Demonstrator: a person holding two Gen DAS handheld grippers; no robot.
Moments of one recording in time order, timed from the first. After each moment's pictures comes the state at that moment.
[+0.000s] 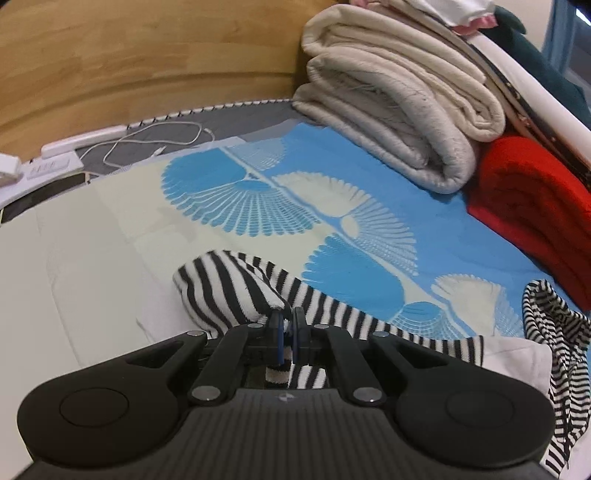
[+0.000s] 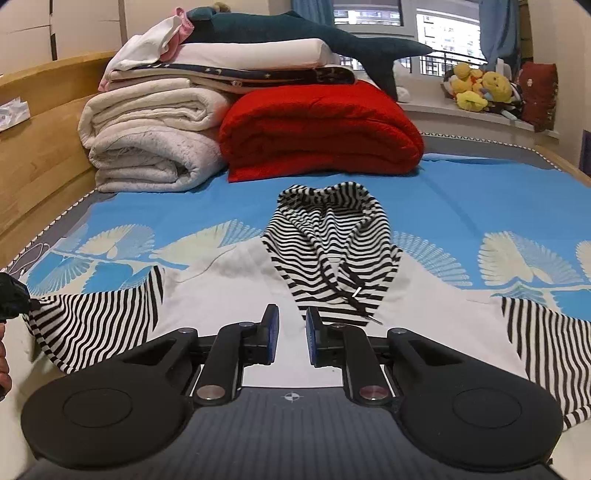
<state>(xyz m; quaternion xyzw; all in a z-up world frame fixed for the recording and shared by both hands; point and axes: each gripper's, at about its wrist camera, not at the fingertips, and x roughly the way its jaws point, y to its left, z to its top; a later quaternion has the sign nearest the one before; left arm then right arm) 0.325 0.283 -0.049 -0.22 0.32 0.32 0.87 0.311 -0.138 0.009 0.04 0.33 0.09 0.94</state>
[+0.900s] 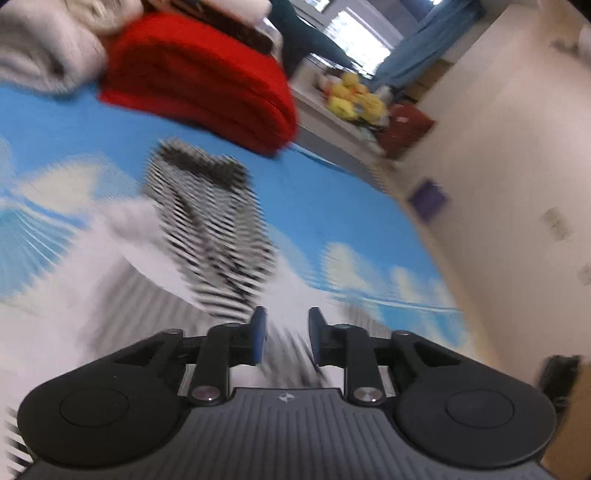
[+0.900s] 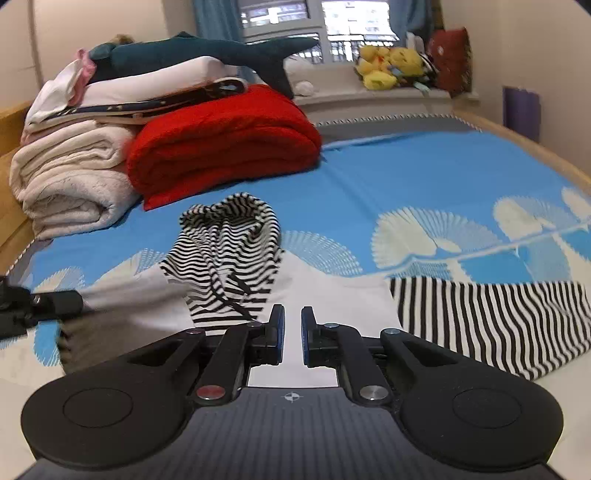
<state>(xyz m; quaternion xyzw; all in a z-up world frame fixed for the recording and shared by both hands) 0.352 0.064 0.026 -0.20 0.38 -0.18 0.89 0.302 -0.261 0.017 0.11 0.34 -0.02 0.93</state>
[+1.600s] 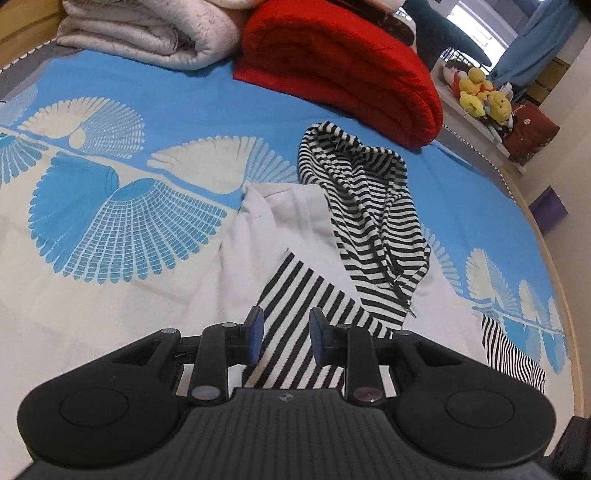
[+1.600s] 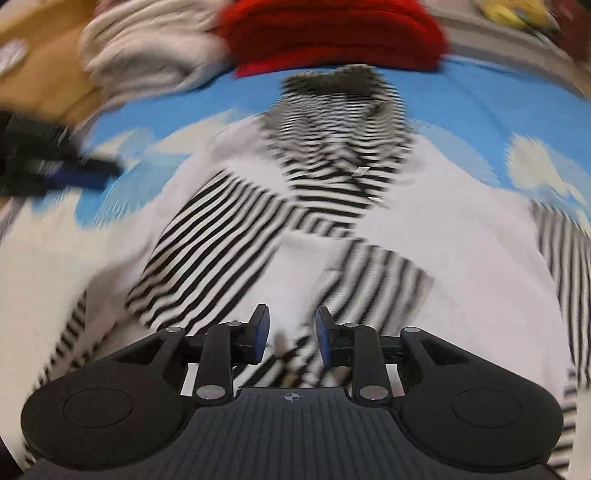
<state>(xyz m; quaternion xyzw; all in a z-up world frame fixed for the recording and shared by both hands) 0.380 0.125 -0.016 -0.19 0.45 -0.01 0.87 0.329 -0.144 -0.070 0.00 0.48 0.16 0.87</state>
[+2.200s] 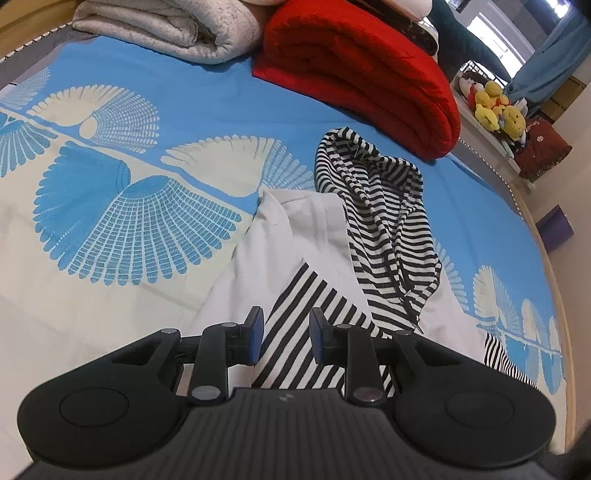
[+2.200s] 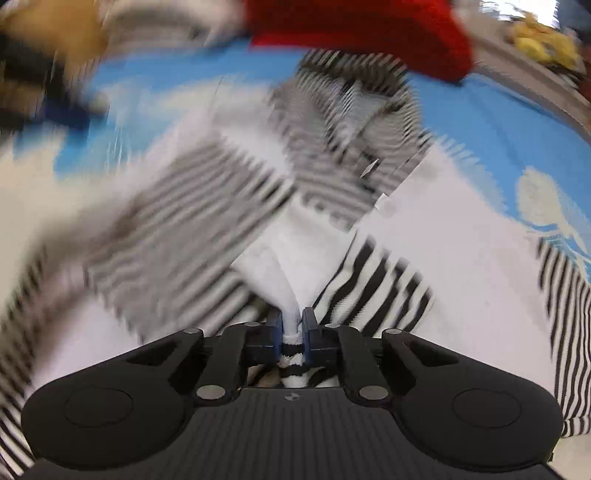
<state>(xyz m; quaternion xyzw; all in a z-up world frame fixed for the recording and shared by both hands) 0.393 0.141 -0.020 -0.22 0.46 0.01 0.86 0.344 -0.160 -0.065 -0.02 0.43 0.14 0.89</state>
